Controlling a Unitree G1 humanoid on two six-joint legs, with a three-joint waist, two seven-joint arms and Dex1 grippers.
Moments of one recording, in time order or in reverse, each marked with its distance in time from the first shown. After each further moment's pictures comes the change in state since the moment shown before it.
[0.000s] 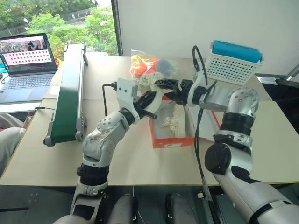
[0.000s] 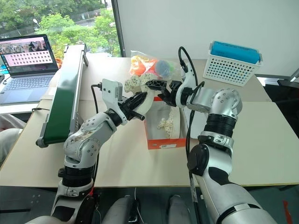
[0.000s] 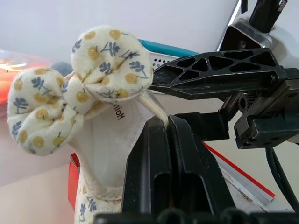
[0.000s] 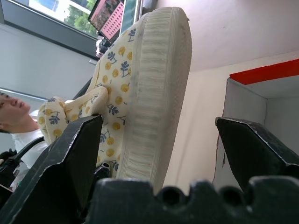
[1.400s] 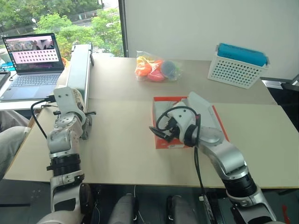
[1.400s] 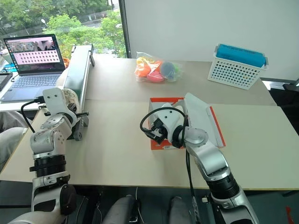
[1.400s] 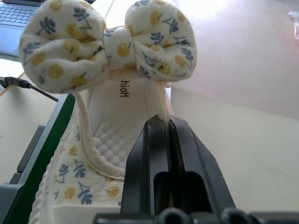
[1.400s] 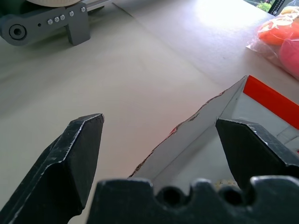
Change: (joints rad) left arm -0.047 0.172 0.403 0.354 0.265 0.035 0.327; right arm 0.663 -0.265 0.862 -0.752 -0.497 -0.689 0.358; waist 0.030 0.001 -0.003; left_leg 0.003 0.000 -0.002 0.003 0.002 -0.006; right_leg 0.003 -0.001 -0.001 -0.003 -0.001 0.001
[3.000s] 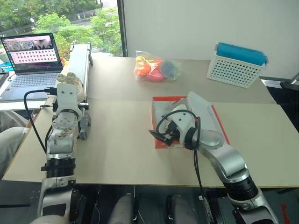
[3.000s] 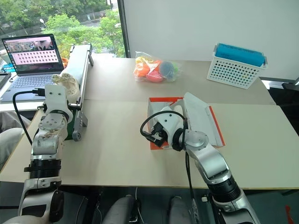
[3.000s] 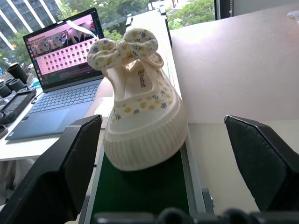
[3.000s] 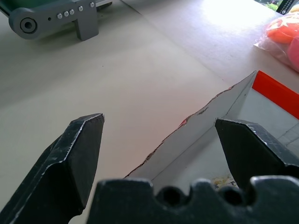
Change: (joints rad) left arm 0.060 0.159 -0.176 0.050 0.170 -0.235 -0.035; right arm 0.035 -0.013 0.017 -0.024 -0.003 -0.027 0.018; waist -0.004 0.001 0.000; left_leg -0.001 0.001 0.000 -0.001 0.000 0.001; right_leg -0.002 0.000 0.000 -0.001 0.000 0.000
